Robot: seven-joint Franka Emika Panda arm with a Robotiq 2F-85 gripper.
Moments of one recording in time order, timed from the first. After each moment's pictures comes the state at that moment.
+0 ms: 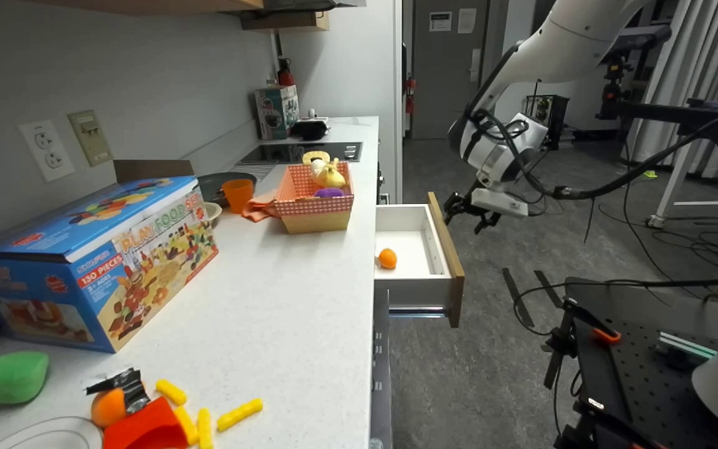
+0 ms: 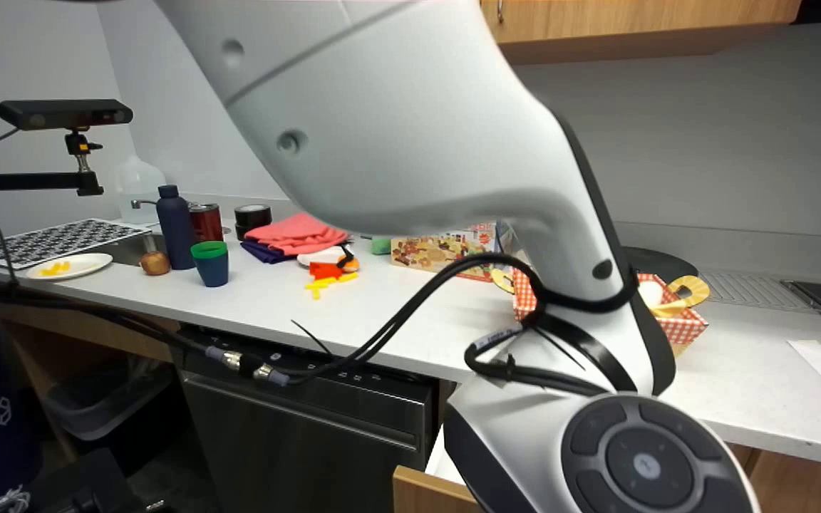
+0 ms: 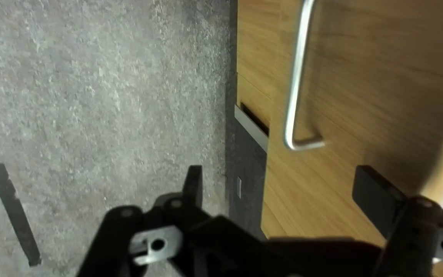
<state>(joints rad) -0.73 0.57 0.06 -2.13 1.20 3.00 -0.61</state>
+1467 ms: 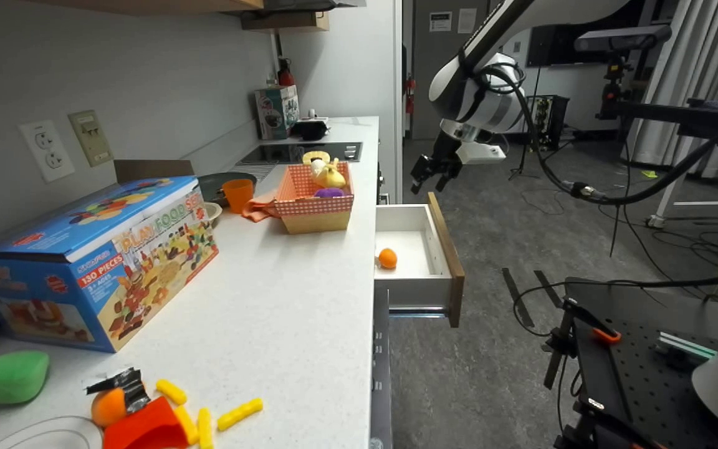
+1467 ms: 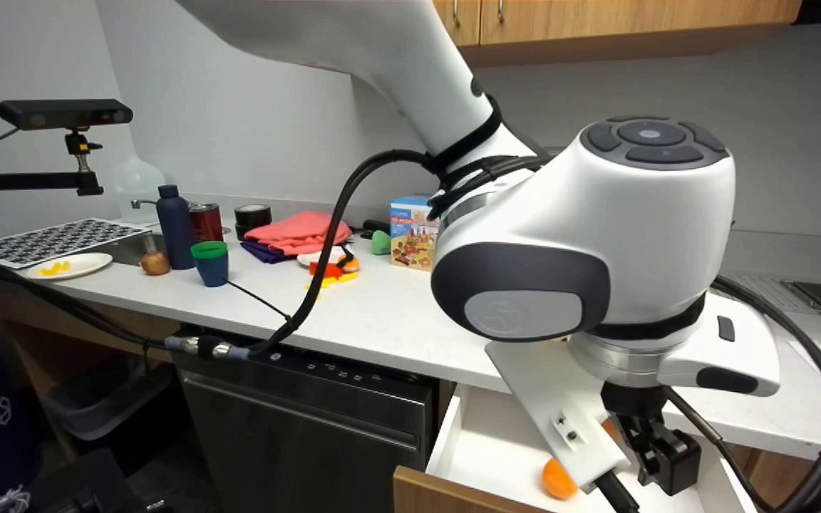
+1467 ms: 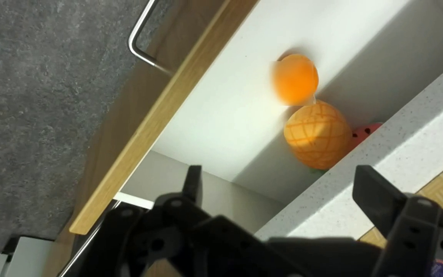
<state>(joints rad) -0.57 0.32 0.00 -2.17 0.57 2.80 -0.50</state>
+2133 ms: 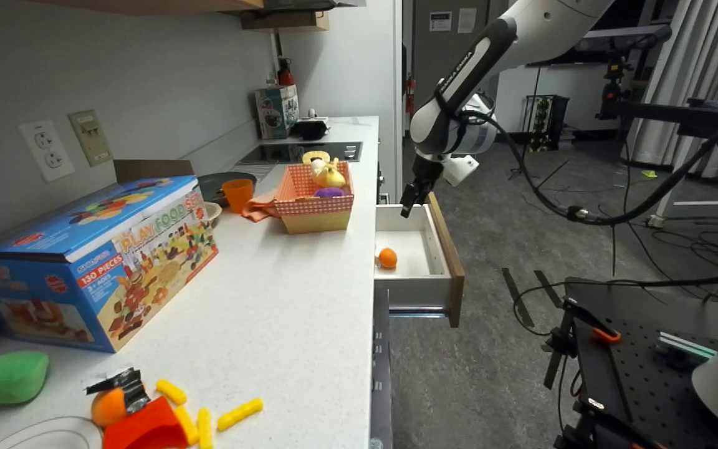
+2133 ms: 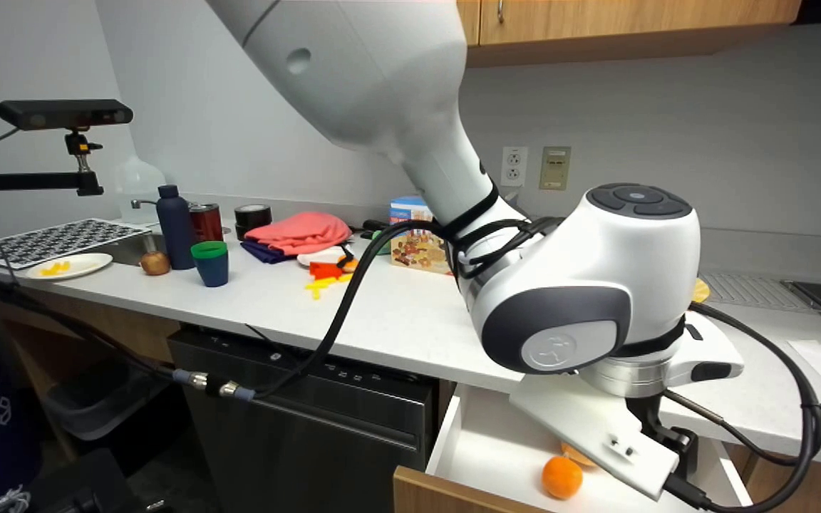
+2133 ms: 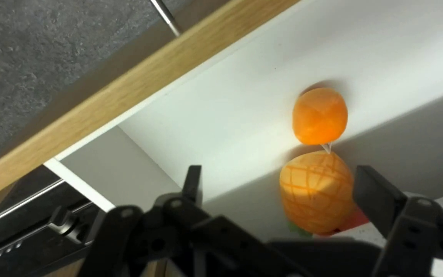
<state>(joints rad) -0.54 0.52 0.00 -2.01 0.27 2.79 -0.58</state>
